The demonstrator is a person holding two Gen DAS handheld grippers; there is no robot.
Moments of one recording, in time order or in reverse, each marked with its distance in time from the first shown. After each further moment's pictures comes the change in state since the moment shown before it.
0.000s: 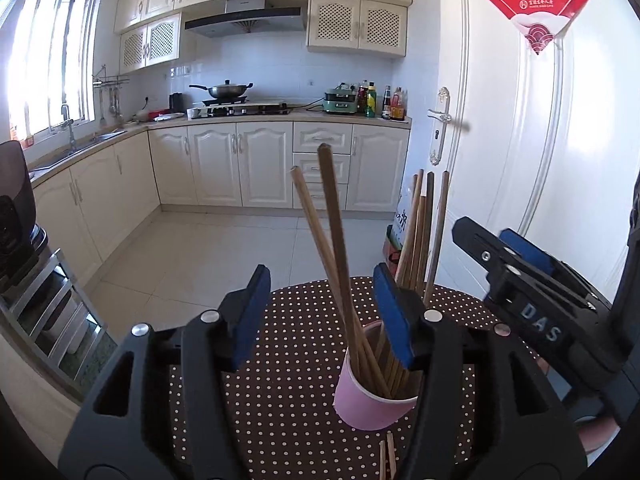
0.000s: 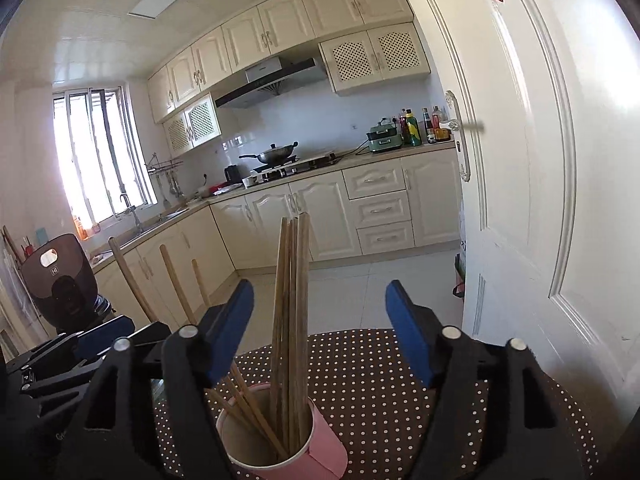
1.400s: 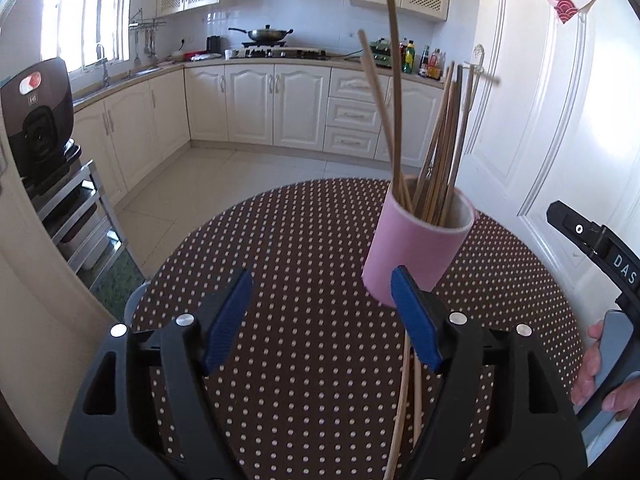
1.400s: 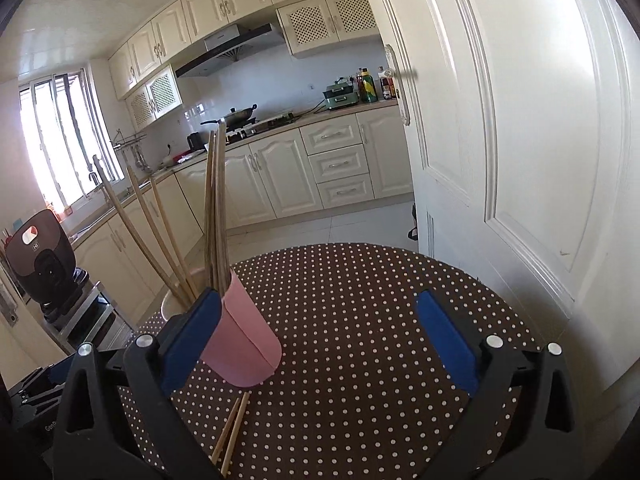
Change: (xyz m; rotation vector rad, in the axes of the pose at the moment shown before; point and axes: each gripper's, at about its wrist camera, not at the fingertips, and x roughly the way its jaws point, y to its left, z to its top) left arm -0.045 0.017 -0.102 -0.114 0.181 0.095; right arm -0.063 -0.047 -0.056 0.057 0.157 -0.126
